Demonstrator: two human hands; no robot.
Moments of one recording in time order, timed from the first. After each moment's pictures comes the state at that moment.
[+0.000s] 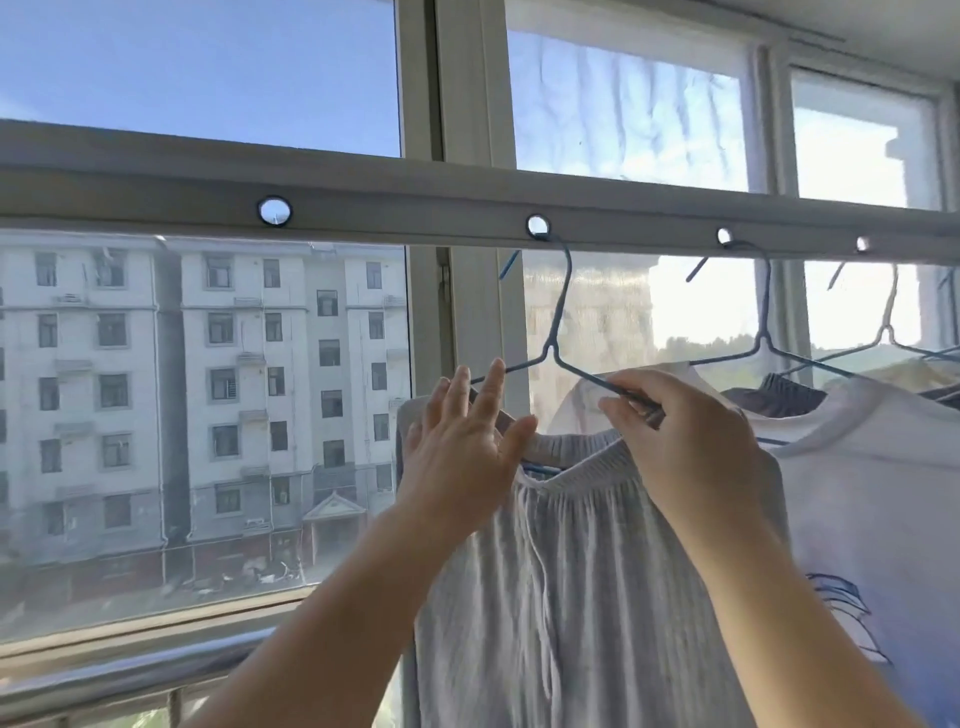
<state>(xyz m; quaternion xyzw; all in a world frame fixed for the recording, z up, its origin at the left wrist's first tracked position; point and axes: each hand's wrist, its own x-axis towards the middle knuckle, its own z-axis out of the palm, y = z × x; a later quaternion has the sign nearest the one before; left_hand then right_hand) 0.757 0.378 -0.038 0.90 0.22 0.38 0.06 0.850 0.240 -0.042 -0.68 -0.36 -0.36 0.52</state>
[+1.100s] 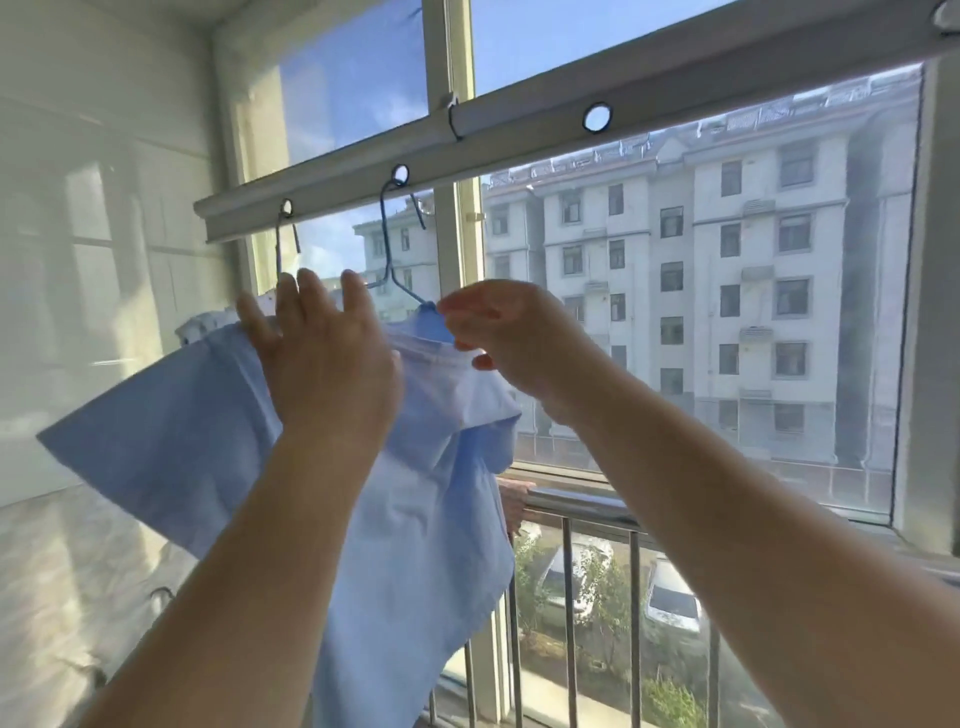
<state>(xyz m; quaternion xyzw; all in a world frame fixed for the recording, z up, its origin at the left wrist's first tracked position) 0.351 0.425 -0.036 0.54 0.68 0.36 -0.34 0.491 0.427 -0.017 -0.37 -0.73 0.22 0.53</state>
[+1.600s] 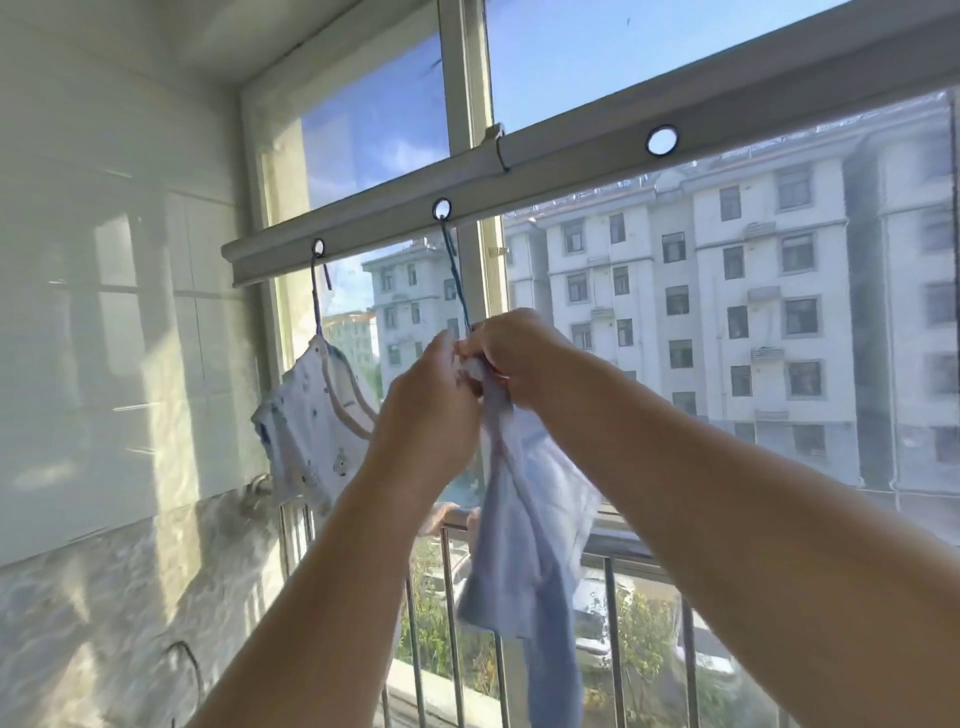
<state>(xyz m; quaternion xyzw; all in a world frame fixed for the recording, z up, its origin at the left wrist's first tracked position) 0.342 0.437 -0.036 0.67 0.52 0.52 0.01 0.428 0.474 0.016 -0.44 -0.62 0.39 0.52</state>
